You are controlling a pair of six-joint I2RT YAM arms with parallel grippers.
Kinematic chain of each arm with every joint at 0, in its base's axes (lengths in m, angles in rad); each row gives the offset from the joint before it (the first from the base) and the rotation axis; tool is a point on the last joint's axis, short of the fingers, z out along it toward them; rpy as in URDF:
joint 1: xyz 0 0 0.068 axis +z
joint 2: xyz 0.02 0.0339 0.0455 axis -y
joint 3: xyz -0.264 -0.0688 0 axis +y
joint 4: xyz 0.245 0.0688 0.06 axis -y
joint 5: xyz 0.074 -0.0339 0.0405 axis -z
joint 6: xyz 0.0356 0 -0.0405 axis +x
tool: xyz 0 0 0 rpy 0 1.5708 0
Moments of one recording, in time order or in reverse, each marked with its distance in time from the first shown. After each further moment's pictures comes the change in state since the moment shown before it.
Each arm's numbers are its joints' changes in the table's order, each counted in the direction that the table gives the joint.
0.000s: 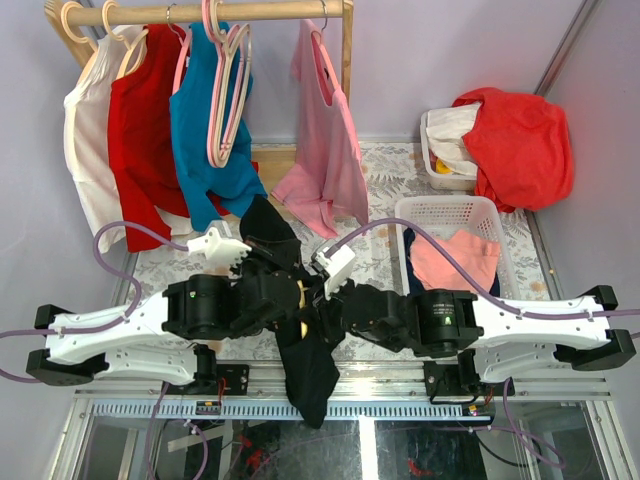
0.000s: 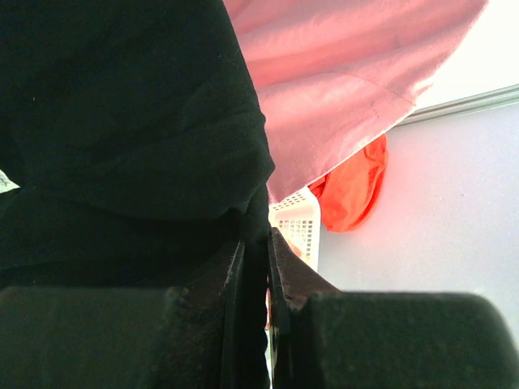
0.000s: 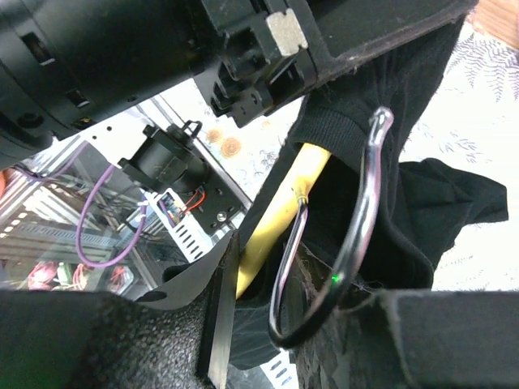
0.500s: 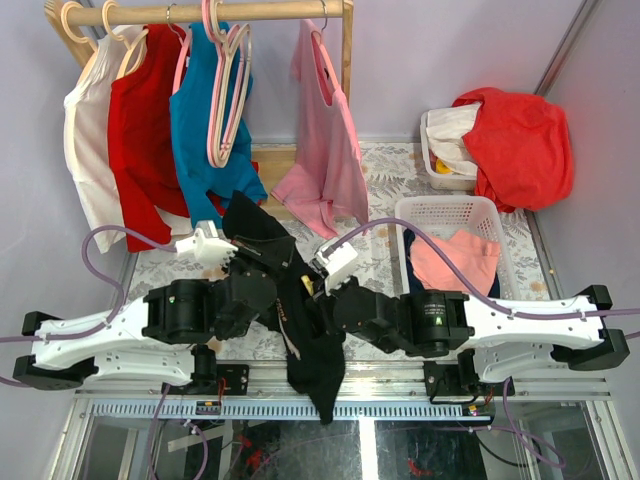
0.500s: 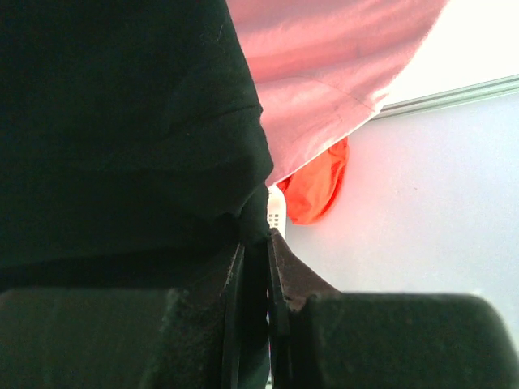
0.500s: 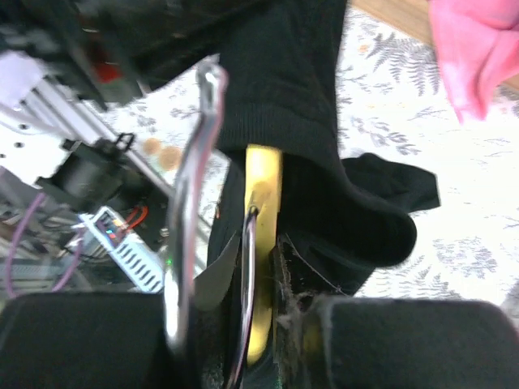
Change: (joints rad) left arm 0.000 0.107 0.076 0.145 0.013 0.090; right arm 0.002 -0.037 0.000 -0.036 0.124 -0.003
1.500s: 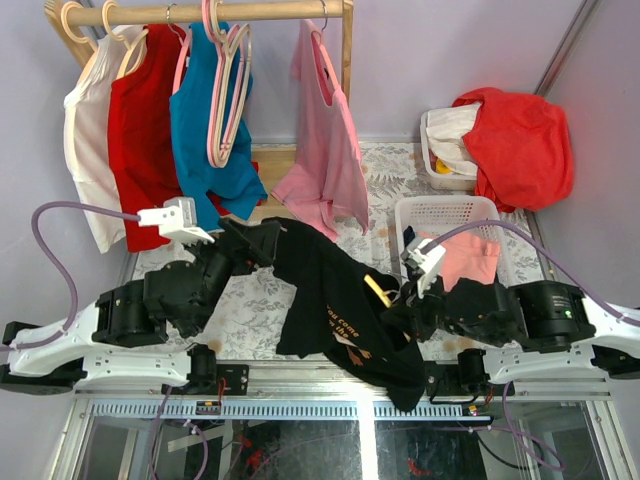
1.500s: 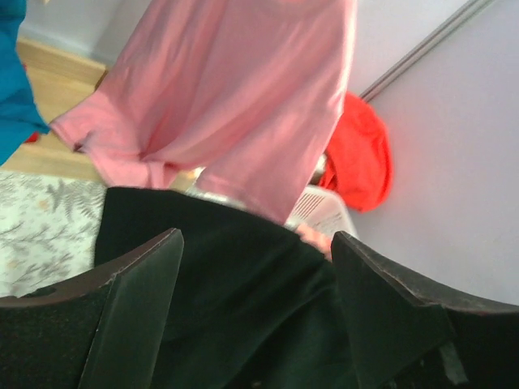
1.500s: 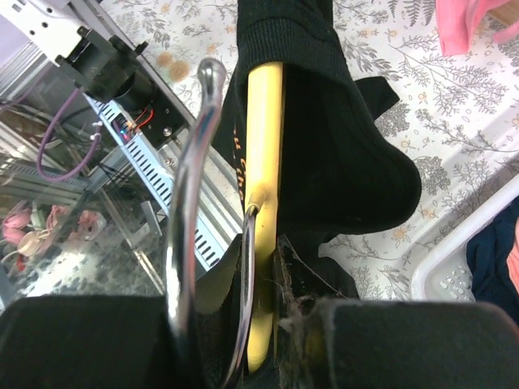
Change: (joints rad) left arm -0.008 0.131 -0.102 0.212 0.022 0.857; right arm -0.006 0.388 0.011 -0.426 -0.153 0.001
